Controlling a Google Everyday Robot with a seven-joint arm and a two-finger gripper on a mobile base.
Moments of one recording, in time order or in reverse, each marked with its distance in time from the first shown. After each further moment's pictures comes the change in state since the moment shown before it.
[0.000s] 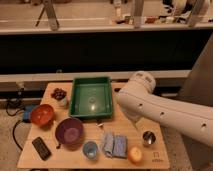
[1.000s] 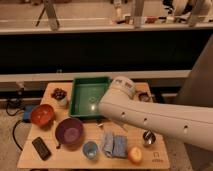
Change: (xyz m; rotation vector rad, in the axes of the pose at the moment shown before) arm -0.051 -0.029 -0.004 0.058 0.011 -0.222
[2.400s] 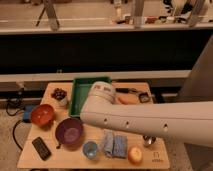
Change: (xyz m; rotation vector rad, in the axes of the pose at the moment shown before) arm -0.049 -0.040 -0.003 0.023 0.003 -0.244
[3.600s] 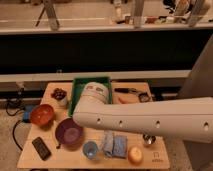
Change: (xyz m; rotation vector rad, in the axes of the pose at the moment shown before) arm -0.022 -0.010 0.000 -0.003 -0.054 -0.135
